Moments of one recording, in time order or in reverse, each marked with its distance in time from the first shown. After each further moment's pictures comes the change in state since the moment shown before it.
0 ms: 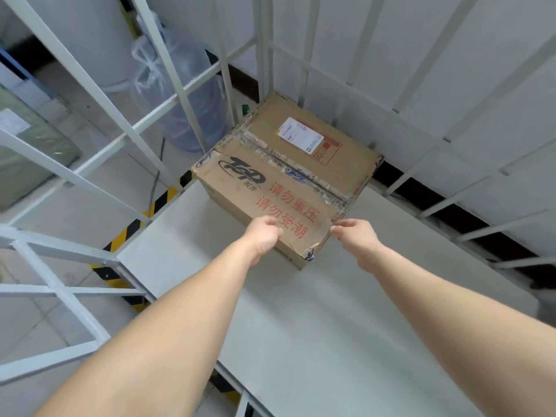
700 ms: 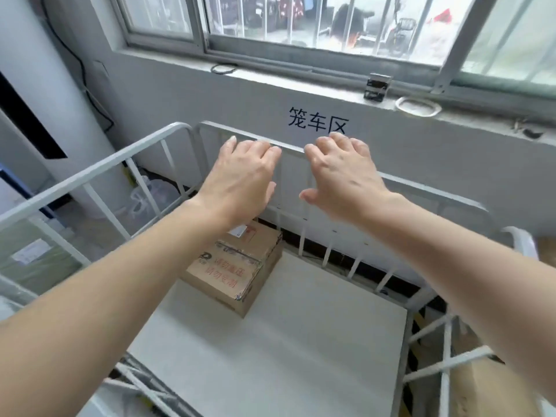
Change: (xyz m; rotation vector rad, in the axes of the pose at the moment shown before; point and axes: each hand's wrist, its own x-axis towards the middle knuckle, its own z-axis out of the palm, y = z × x) left_hand -0.527 0.242 0.091 1.267 0.679 1.275; right_hand -0.445 -0.133 -0.370 -1.059 0.627 -0.894
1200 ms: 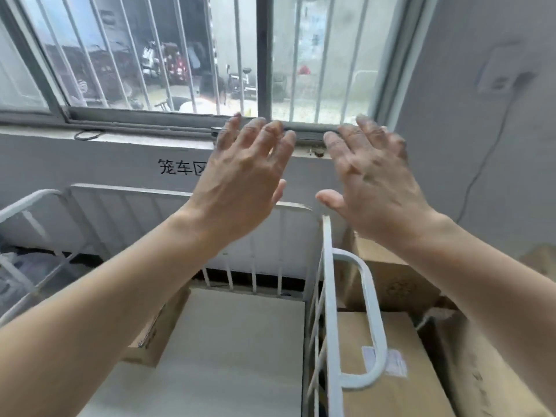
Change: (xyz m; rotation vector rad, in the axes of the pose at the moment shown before) left_hand -0.012 0.304 -0.169 0.007 0.485 0.438; right_hand -0.298 0.178 -0.183 -0.251 0.219 0.367
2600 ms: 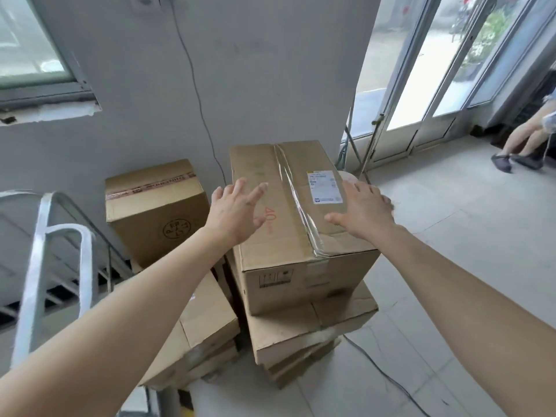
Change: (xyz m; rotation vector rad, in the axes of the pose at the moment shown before) left_hand 0.088 0.578 0.062 -0.472 -0.580 0.259; right_hand -0.458 0.440 0.027 0.047 -0.549 0.971
